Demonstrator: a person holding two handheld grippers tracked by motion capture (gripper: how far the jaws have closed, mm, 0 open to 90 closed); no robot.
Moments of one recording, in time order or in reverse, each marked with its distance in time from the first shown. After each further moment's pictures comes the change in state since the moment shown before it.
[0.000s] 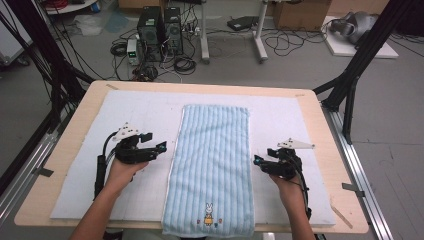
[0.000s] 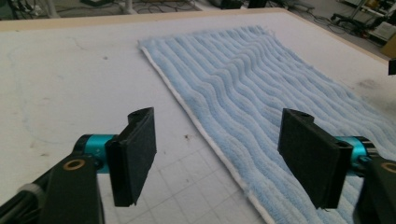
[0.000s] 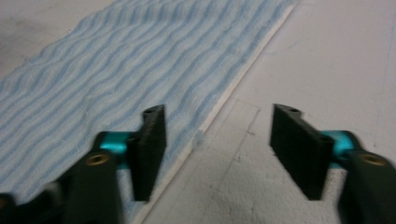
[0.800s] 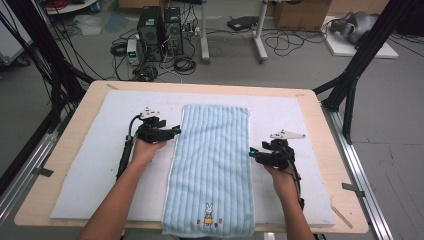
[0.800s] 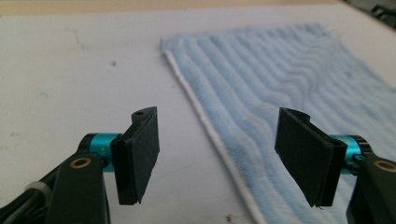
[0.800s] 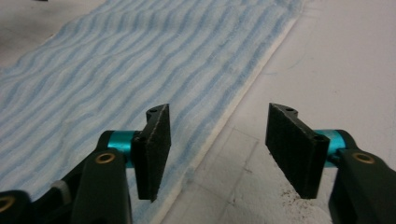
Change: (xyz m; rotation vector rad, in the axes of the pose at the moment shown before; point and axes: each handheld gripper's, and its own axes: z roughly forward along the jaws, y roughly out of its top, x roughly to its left) left arm 0.025 0.014 0.087 0.077 0.115 -0.068; right arm -0.003 0.020 0.024 0.017 -0.026 -0.026
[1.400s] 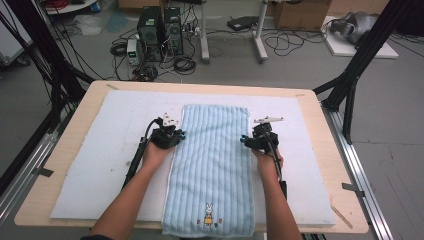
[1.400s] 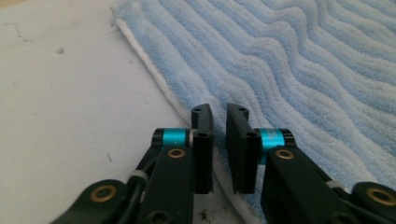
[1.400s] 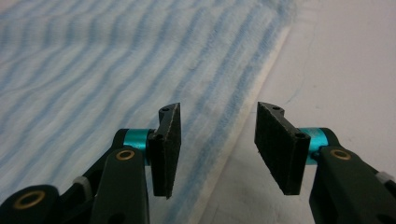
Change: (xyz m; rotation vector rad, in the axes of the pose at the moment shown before) left arm -0.031 -0.007 0.019 0.130 0.017 0.250; right arm -0.002 0.033 0.064 0.106 -0.130 0.033
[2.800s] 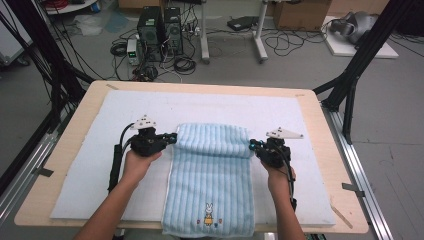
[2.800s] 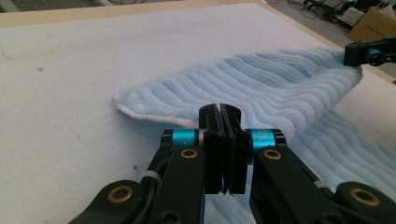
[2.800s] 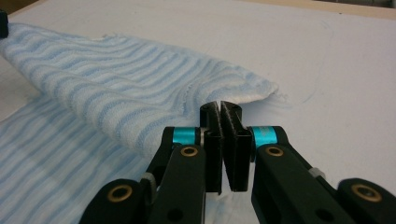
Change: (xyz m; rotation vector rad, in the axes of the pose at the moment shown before) left arm -0.007 -0.006 -0.091 -0.163 -0.226 -0.157; right arm 0.016 -0.032 -0.074 -0.194 0.133 -0.034
